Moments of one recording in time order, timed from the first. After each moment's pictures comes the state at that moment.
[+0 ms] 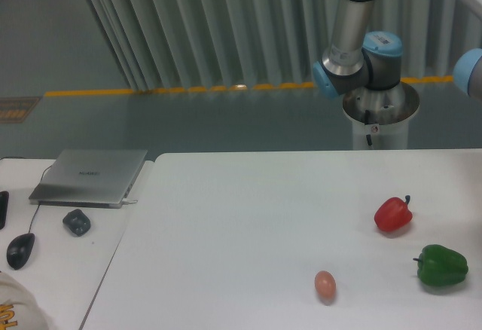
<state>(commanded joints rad) 2.65 -1.95 -1.45 -1.25 1.58 1.77</state>
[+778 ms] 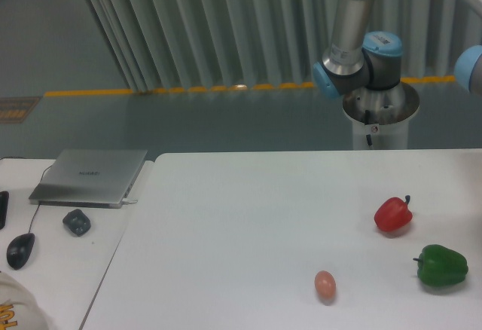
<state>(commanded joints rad) 2.71 -1.89 -1.54 -1.23 1.59 1.77</state>
